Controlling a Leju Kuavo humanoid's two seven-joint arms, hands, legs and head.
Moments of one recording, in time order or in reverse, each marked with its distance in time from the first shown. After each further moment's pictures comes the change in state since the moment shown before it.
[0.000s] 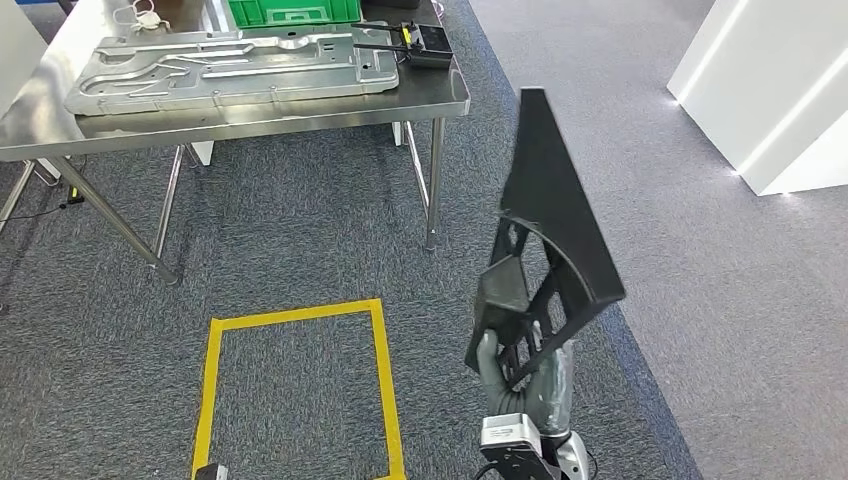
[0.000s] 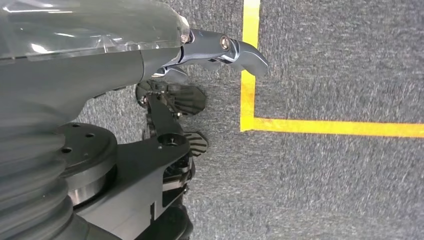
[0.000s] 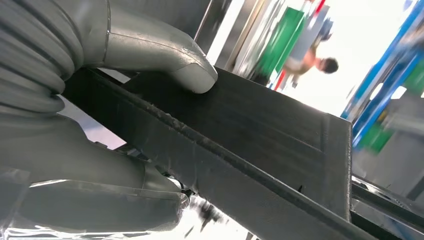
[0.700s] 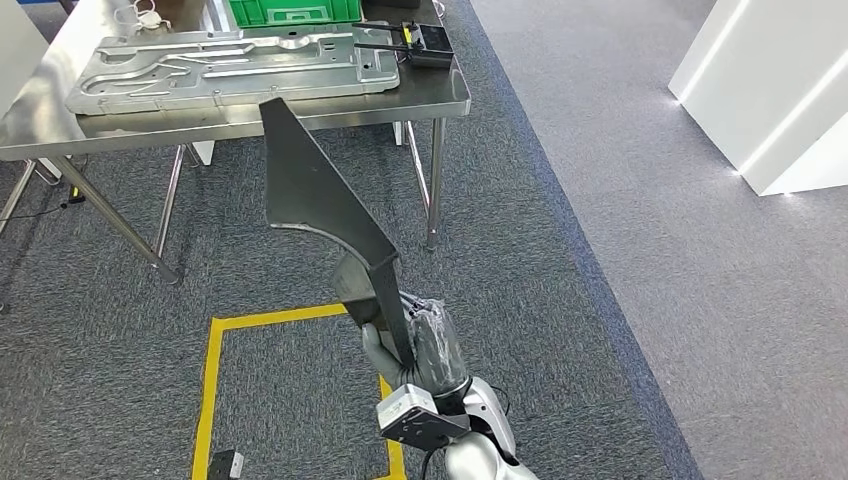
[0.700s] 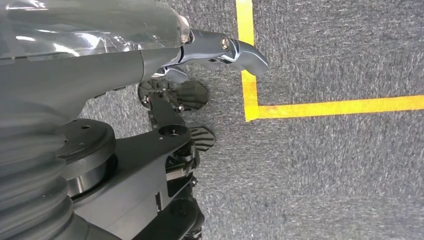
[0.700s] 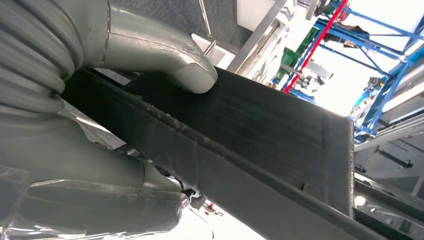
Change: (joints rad) left arm -0.029 -0.006 -0.008 0.000 -0.075 -0.027 0.039; right arm -0.310 -0.010 0.253 0.319 -0.119 0.122 -0.012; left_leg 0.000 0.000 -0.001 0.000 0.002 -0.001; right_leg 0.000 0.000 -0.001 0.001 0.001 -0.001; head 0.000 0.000
